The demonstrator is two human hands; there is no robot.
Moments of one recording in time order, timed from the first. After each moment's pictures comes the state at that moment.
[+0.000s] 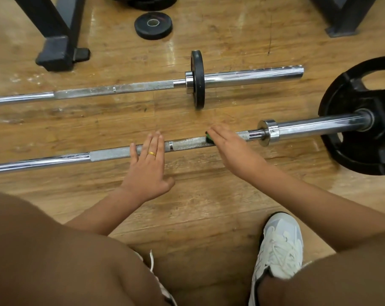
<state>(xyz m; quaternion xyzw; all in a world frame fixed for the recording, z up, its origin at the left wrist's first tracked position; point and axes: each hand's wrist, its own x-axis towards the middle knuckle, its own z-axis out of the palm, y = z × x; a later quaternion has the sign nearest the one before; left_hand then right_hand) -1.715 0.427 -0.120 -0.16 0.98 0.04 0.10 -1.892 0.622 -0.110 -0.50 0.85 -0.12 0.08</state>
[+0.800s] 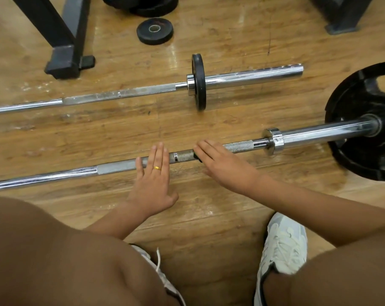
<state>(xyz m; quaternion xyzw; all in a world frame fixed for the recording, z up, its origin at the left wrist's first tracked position) -1.688 0.446 -0.122 -0.15 0.98 0.05 0.13 -1.851 0.625 -0.110 -0.61 0.79 -0.05 0.00</state>
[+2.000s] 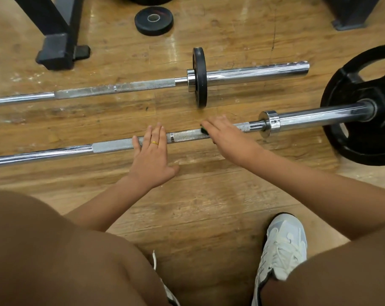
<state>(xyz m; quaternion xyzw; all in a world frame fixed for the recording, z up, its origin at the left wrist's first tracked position) -1.746 0.417 -0.116 -0.21 0.97 0.08 0.09 -1.916 0.590 -0.111 -0.54 0.84 -0.08 0.06</state>
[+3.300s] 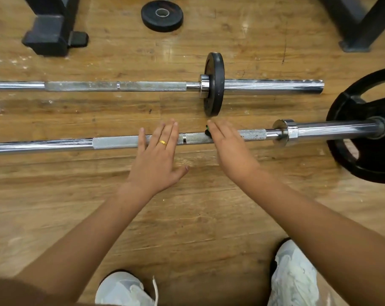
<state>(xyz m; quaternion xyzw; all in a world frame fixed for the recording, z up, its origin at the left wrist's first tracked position) -1.761 0.382 -0.139 -0.15 0.99 0.05 -0.01 -1.895 0.540 -0.102 -0.44 0.89 -0.09 0.06</state>
